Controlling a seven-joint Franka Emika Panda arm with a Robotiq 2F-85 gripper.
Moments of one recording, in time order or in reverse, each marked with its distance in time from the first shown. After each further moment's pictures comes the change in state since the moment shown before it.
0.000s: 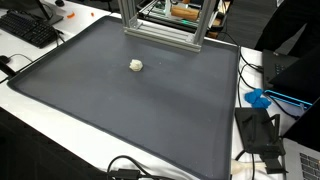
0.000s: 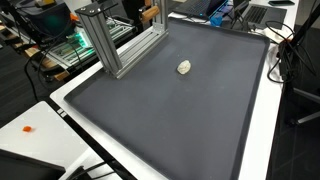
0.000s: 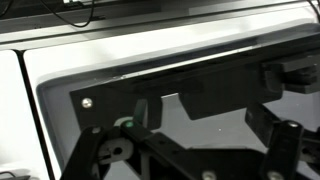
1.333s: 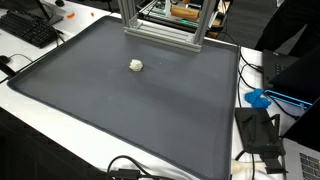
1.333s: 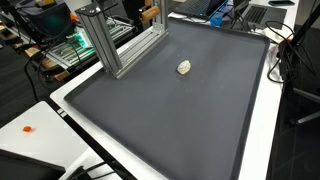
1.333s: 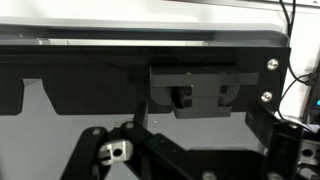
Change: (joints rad) arm 0.217 -0.062 0.196 -0.147 0.109 0.259 0.105
